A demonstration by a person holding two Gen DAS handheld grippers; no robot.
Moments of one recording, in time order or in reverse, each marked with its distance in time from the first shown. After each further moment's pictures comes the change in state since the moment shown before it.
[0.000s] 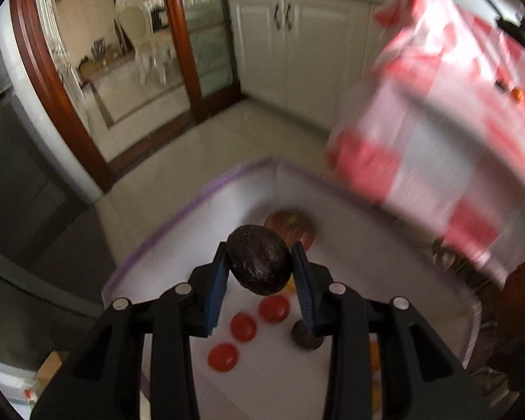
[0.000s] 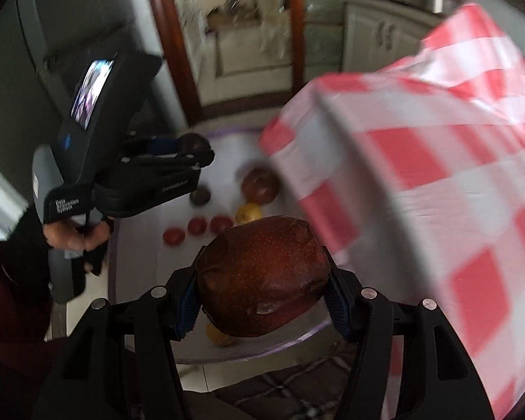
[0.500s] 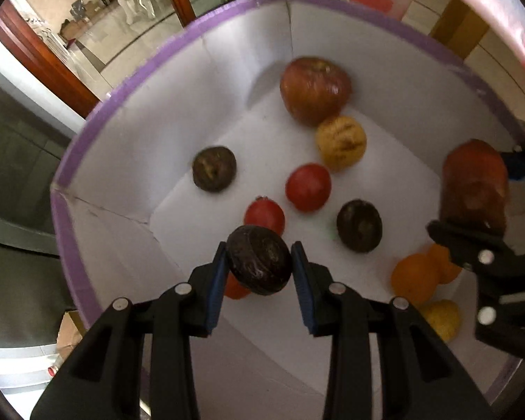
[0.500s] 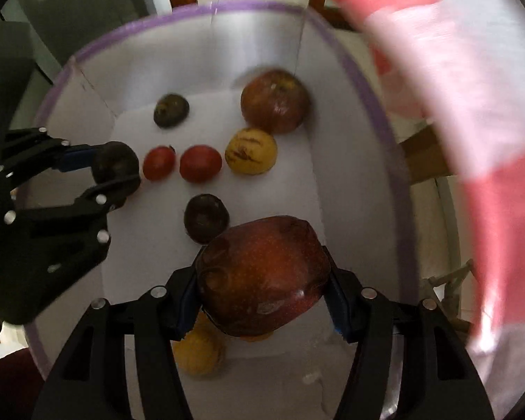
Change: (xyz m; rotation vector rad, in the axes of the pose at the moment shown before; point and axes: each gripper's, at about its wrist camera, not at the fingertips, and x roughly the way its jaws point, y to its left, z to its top) left arm 0.058 0.016 -0.075 0.071 0.304 0.037; right arm 0.146 0.020 0.009 -0.098 0.338 -0.073
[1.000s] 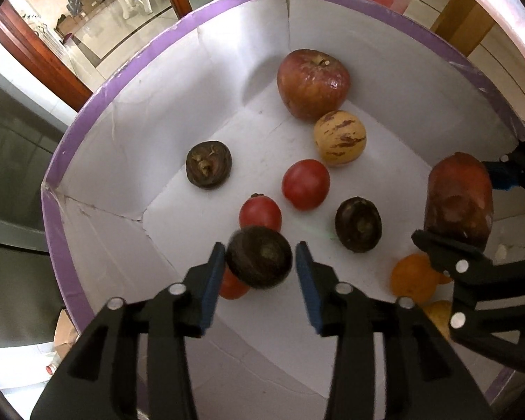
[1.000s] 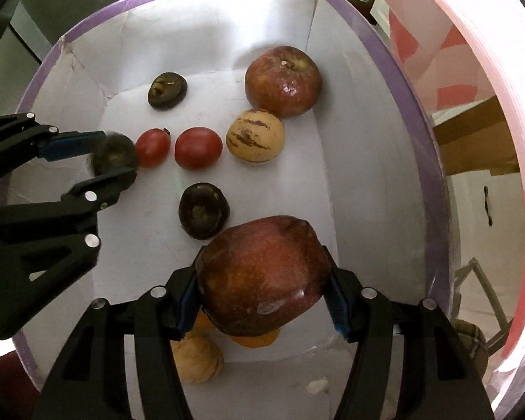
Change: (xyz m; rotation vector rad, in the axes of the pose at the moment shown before) left arm 0.003 0.002 0.008 -0.002 0.019 -0.012; right arm 0.023 0.004 0.006 -0.011 0.048 -0.002
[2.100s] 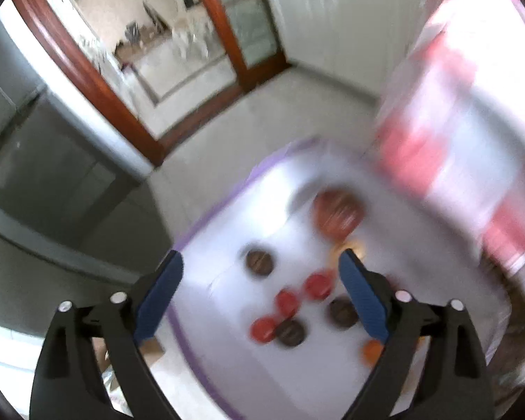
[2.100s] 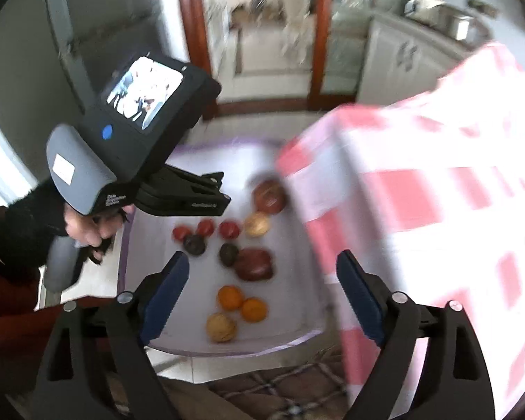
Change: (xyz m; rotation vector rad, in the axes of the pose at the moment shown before) left arm -0.118 -0.034 0.069 -0.089 -0.232 0.211; right arm -0.197 -0.046 -0.071 0.039 -0.458 0.051
